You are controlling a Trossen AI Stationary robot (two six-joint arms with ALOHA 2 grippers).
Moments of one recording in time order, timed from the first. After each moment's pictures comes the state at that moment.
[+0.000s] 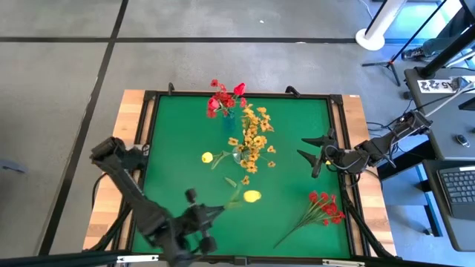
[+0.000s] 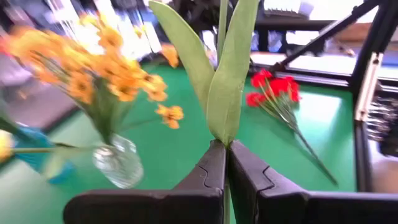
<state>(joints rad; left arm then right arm) -0.83 1.84 1.64 -0.81 -1.16 -0.88 0.56 0.55 0.44 -0.24 0.93 0.26</state>
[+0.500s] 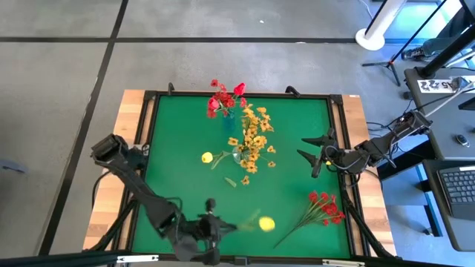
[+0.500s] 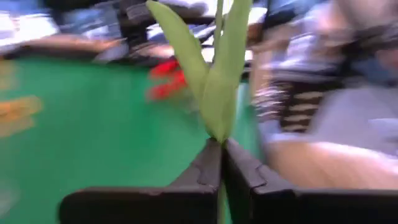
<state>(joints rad) -0.77 1.81 1.36 -0.04 -0.80 -0.45 0.56 0.55 0.44 -0.23 0.93 0.23</state>
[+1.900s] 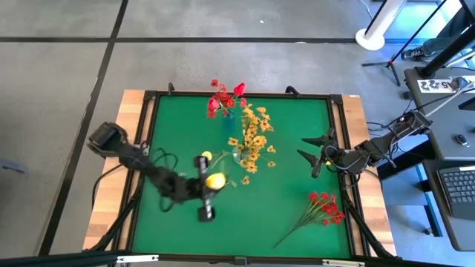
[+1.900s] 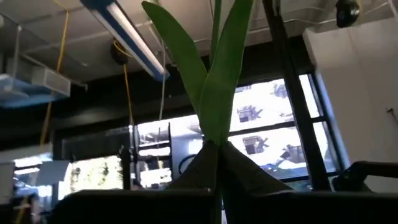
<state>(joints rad) -0.57 1.68 0.86 1.57 -0.56 0.59 0.56 0.55 0.44 -0.24 0.93 0.23</state>
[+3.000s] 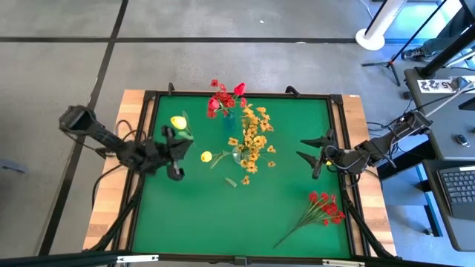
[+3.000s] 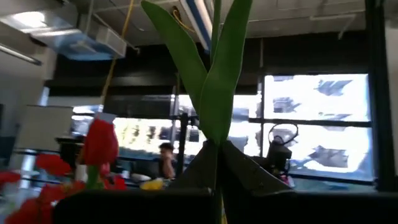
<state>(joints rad) -0.41 1.13 0.24 1.57 -0.67 0.36 0.56 0.56 0.44 -0.23 0.90 0.26</state>
